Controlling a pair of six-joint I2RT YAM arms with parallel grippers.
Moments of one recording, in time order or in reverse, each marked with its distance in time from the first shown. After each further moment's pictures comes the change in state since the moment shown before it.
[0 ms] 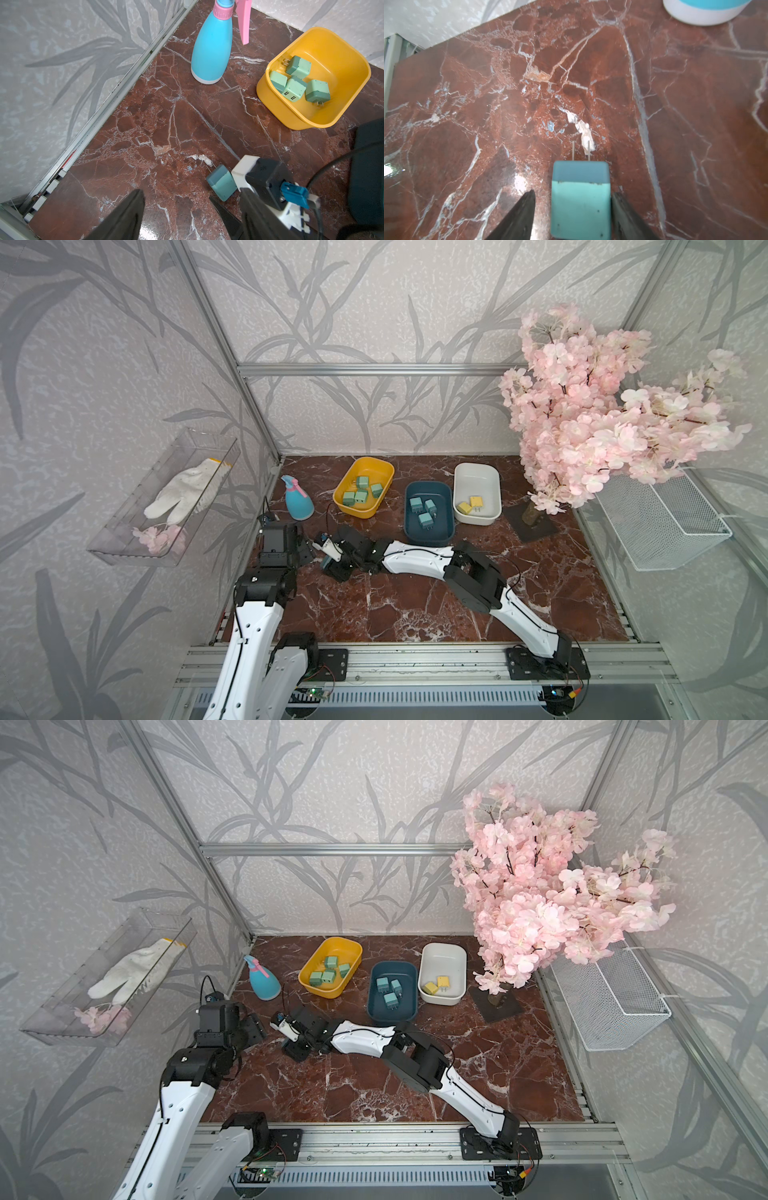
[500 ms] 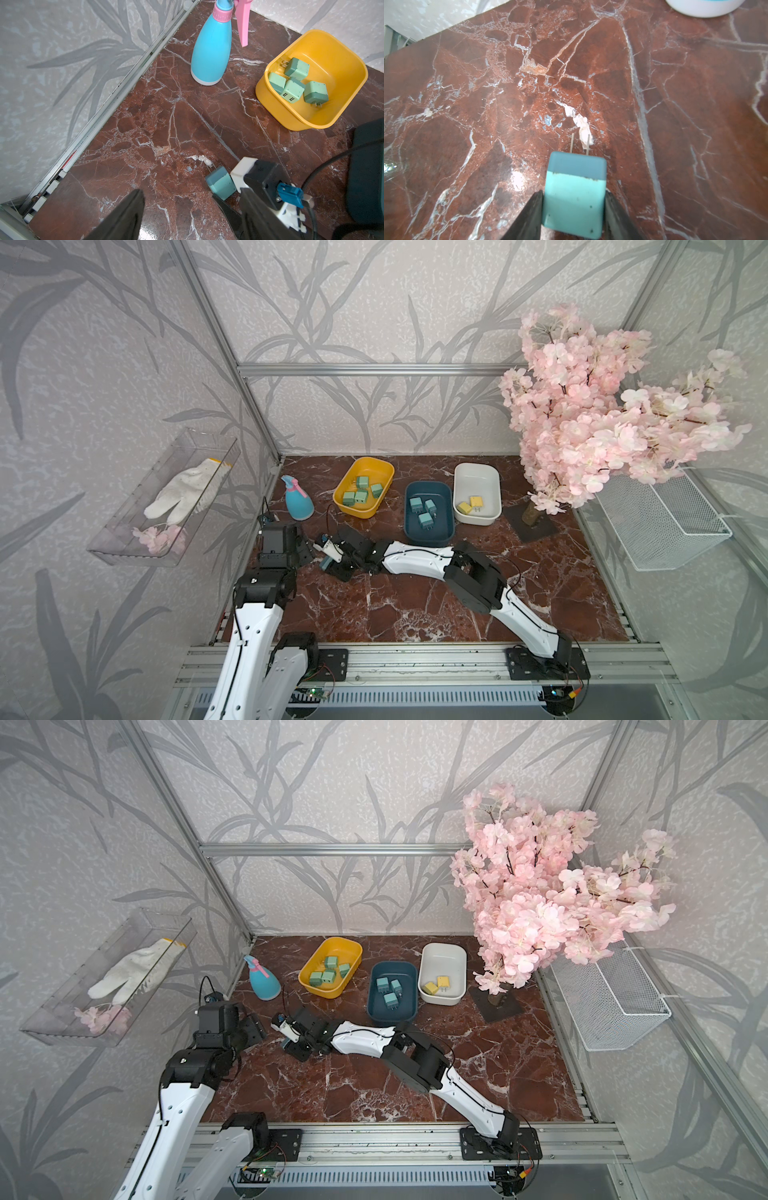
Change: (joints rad) left arm 0.000 -0.006 0.000 0.000 0.000 0.000; right arm 0.000 -0.013 -0.023 -0.001 0.023 -0.006
